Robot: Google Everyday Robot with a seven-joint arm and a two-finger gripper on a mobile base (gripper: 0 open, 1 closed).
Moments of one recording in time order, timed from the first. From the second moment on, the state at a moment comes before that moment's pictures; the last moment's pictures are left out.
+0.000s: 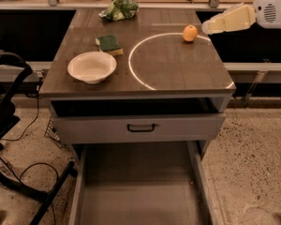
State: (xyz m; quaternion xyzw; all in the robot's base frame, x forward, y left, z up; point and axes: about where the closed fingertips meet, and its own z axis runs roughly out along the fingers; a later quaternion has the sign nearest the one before) arm 0.634 -0.226 1.038 -0.31 0.77 0.05 0.56
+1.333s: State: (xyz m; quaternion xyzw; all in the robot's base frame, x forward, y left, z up) arm 0.853 -0.205 0.954 -0.20 0.76 0.07 0.62
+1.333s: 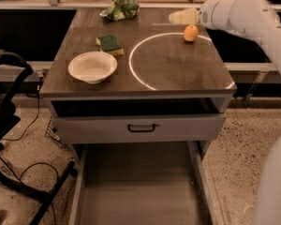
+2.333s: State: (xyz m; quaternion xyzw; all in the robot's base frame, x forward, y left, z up) arm 0.898 -0.210 0.862 -0.17 0.80 0.06 0.58
